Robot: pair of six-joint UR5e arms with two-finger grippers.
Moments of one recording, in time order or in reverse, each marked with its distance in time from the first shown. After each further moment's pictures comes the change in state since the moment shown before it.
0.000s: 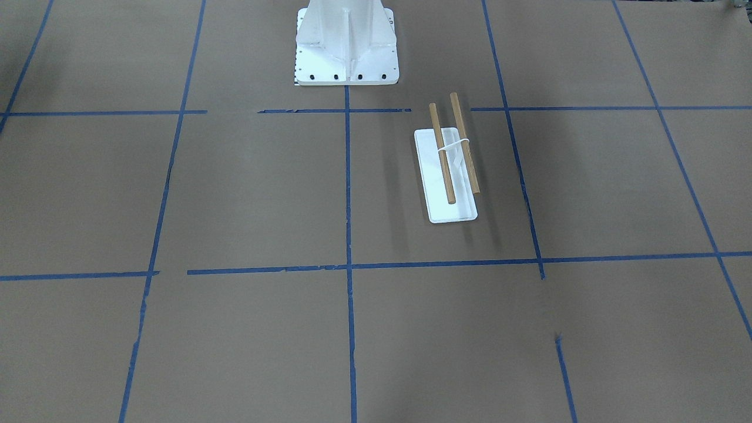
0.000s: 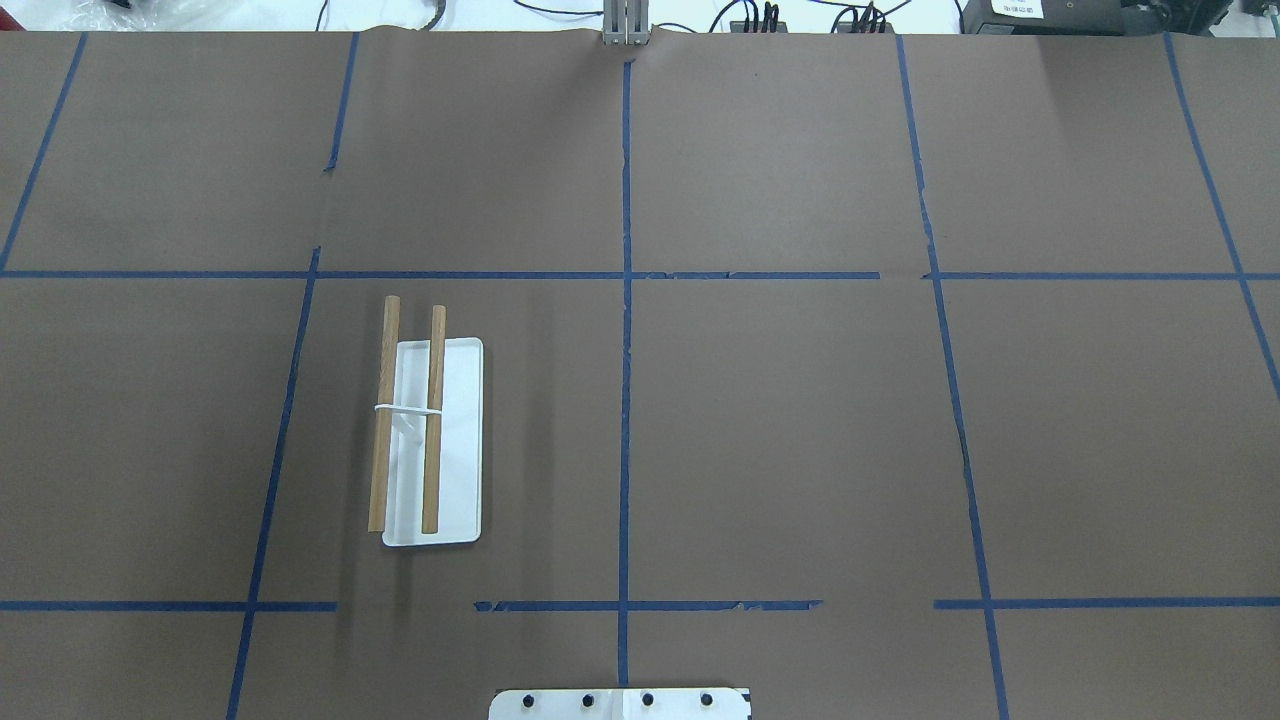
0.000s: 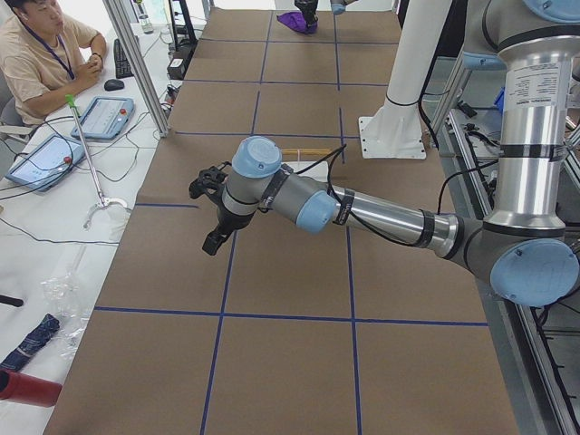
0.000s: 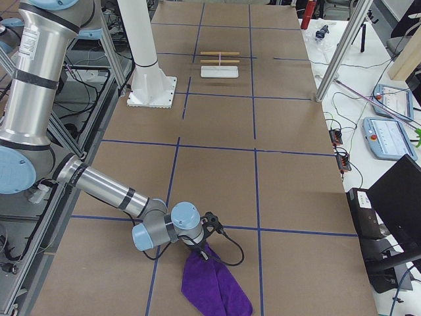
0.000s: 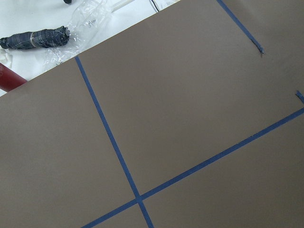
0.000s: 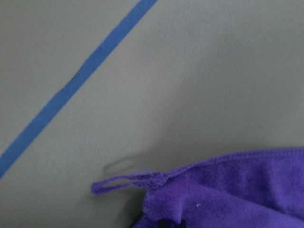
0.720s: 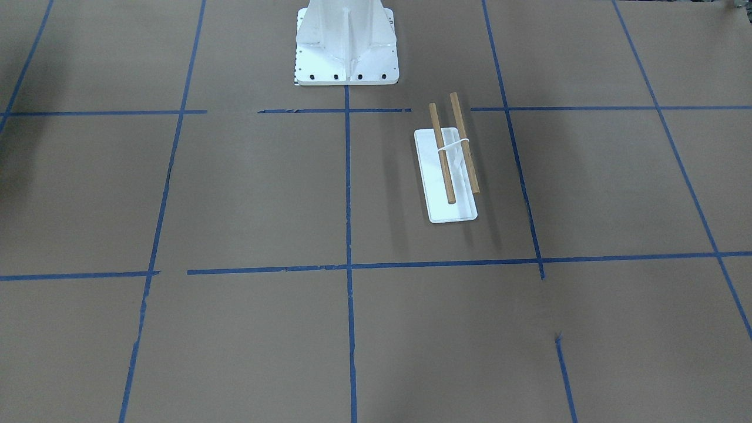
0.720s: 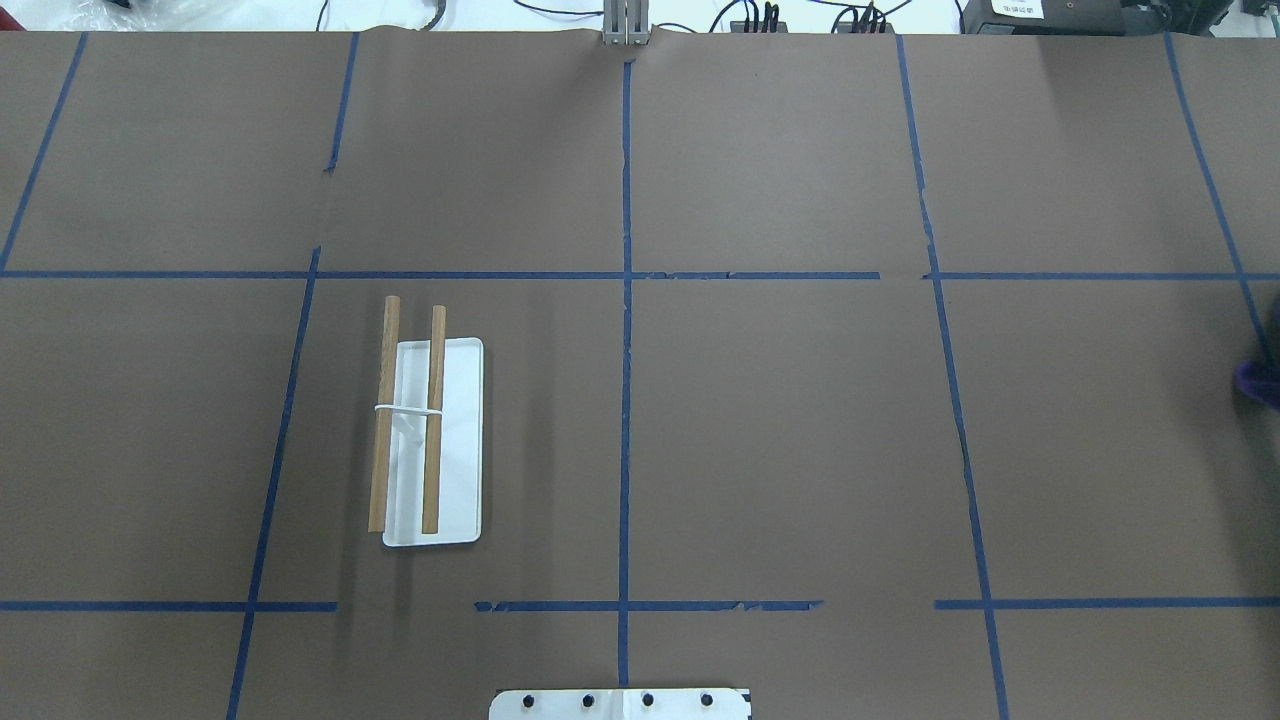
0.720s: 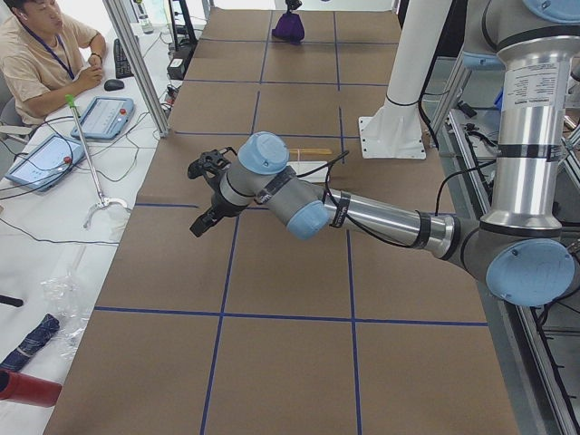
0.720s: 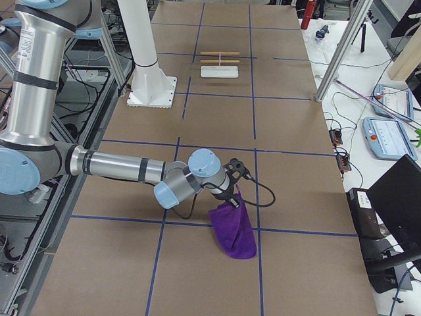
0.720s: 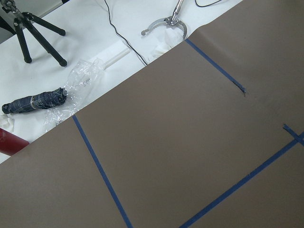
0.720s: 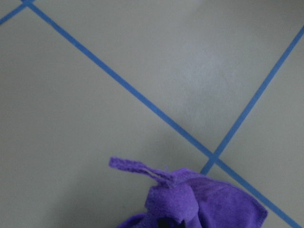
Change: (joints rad) left arm 0.008 -0.015 0.029 -0.263 -0.001 -0.109; right arm 0.064 0.101 0.373 -0.221 0.119 0.148
